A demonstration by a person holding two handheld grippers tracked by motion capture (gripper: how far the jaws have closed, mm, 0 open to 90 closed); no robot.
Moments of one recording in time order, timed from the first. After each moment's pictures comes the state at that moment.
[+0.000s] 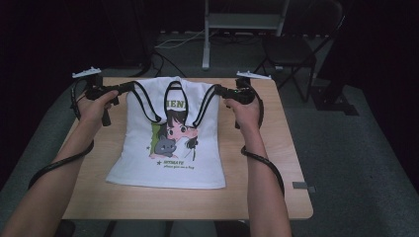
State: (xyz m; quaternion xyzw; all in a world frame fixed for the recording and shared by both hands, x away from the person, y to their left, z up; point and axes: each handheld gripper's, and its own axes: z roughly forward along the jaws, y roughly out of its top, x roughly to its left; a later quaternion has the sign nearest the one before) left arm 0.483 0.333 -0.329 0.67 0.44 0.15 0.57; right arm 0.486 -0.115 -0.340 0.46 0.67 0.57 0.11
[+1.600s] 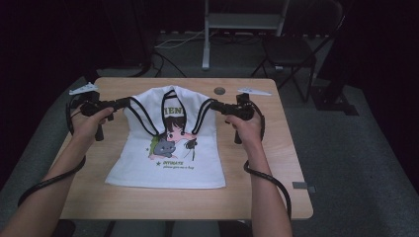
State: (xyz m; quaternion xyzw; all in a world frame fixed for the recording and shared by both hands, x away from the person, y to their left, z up) left arm 0.451 0.350 -0.360 0.71 0.42 0.15 0.55; right arm 0.456 -0.118 -0.374 0.41 0.68 0.61 0.04
